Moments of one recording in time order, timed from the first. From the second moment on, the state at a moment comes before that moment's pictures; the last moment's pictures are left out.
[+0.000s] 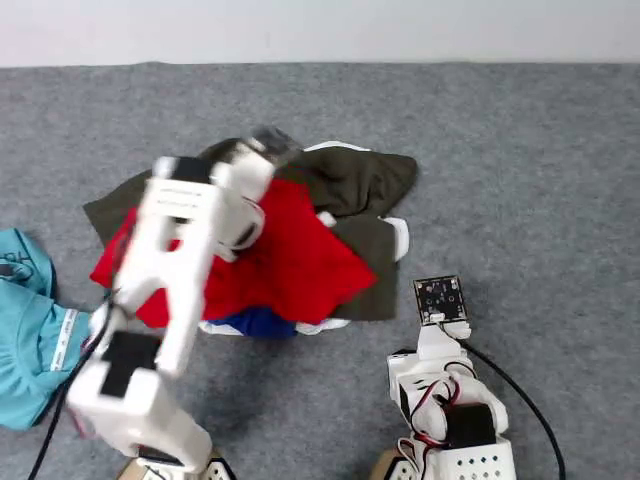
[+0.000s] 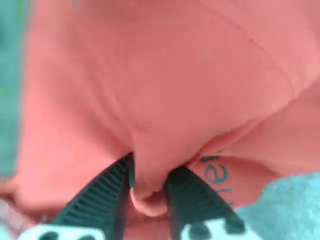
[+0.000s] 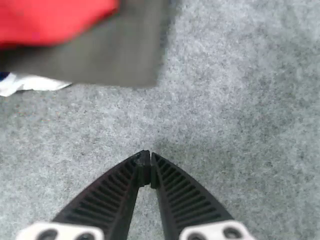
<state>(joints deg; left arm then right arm) 2.9 7.9 1.8 85.2 -19.3 -10.6 -102.9 95.7 74.5 -1.1</state>
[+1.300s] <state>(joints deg) -57.4 -32.5 1.2 75.7 -35.2 -10.6 -102.9 95.7 74.5 -1.1</state>
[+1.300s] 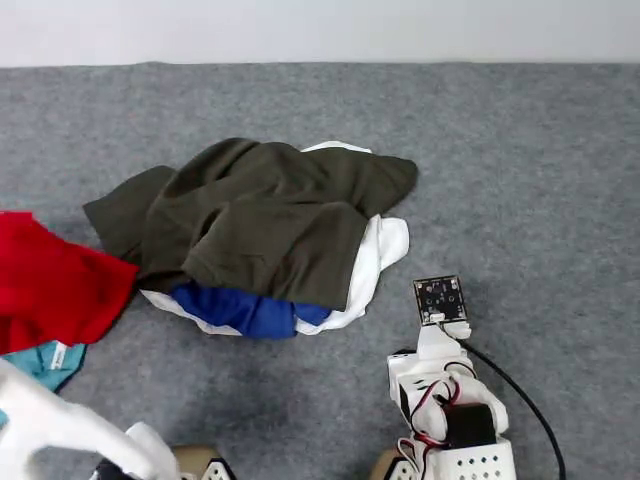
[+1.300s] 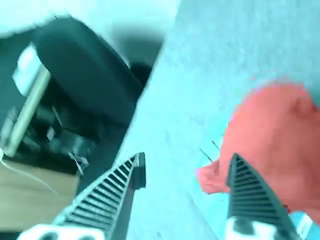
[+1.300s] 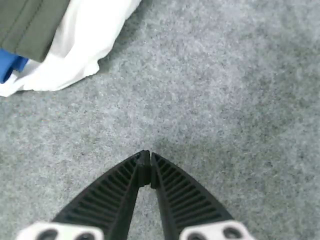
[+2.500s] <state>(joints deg) -1.7 14.7 -2.9 78.7 -17.9 -10.6 -102.9 95.7 74.5 -1.1</state>
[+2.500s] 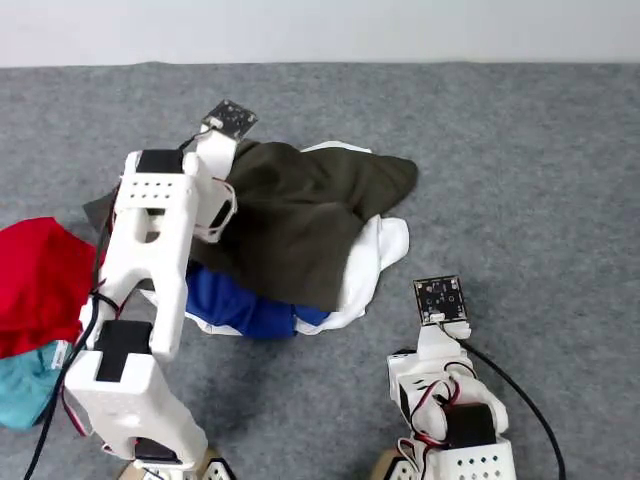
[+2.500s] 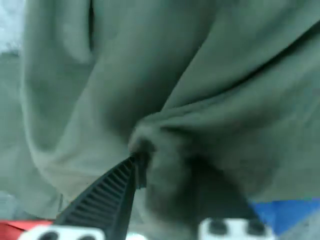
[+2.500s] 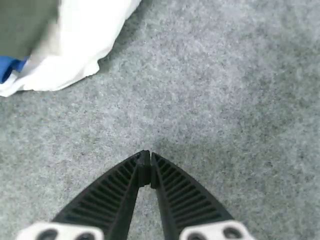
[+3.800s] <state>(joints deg) -74.7 -17.0 -10.2 63.7 -21.8 -10.6 -102.9 95.7 74.5 -1.1</state>
